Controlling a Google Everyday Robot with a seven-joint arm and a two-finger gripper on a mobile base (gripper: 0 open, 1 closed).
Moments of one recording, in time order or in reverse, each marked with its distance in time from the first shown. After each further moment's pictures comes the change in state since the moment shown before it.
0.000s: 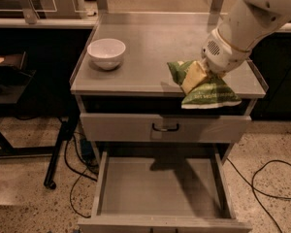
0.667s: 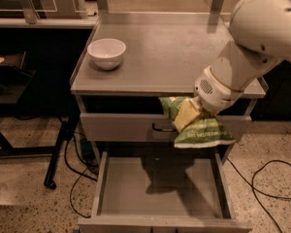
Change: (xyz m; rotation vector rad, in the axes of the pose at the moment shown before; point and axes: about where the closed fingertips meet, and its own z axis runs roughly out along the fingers) arm 0.071 0.047 0.045 -0.097 0.097 0.028
